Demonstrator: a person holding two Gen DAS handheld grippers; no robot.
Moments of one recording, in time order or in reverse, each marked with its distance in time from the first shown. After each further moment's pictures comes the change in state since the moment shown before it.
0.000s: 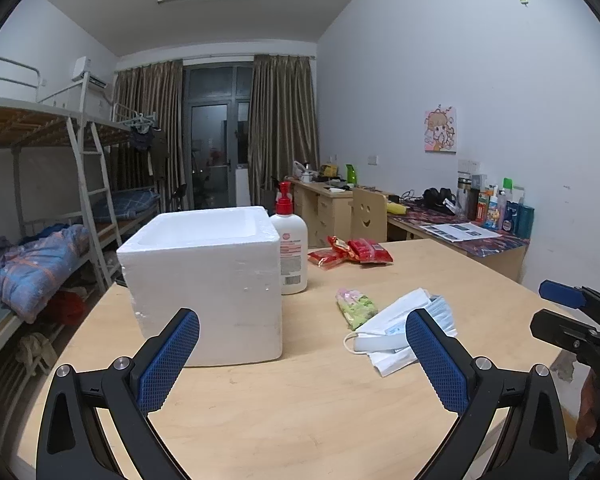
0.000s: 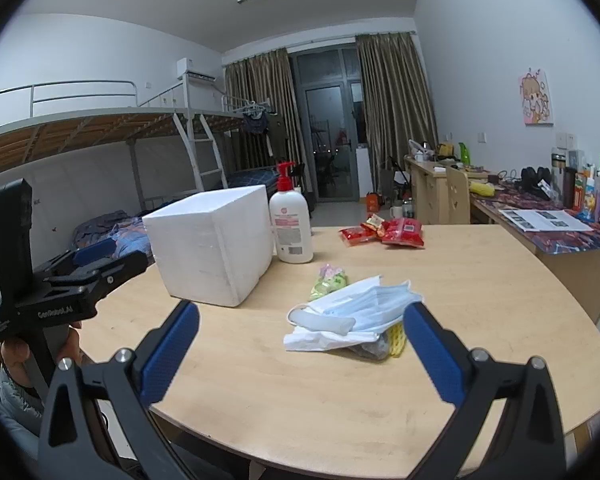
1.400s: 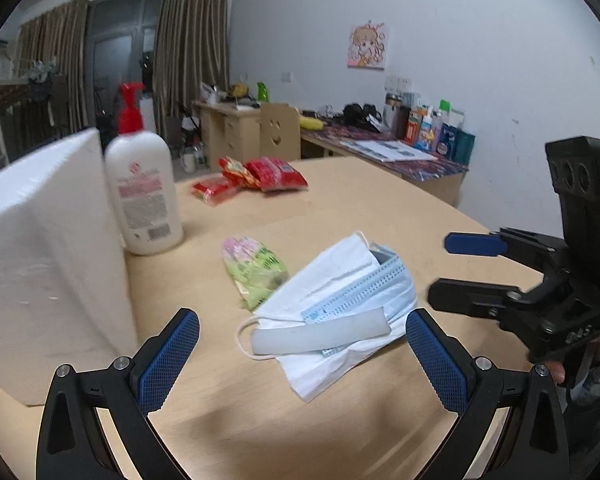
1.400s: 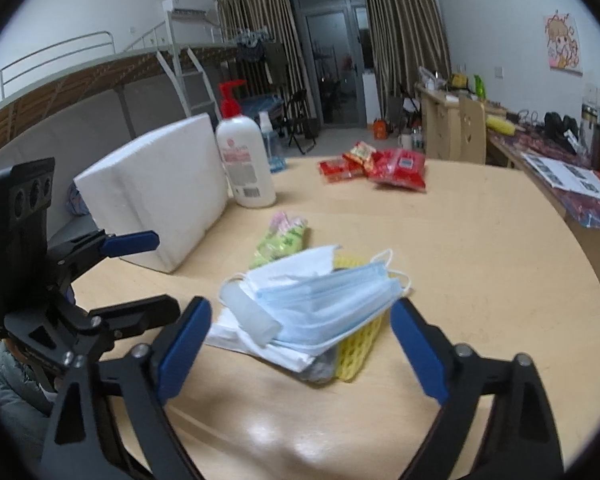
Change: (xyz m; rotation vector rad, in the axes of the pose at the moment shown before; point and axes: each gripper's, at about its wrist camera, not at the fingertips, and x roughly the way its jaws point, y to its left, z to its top) left arm 0.158 -0.062 -0.003 0.075 0.340 -0.349; right arm 0.109 -0.082 0.013 0.019 0.316 0.047
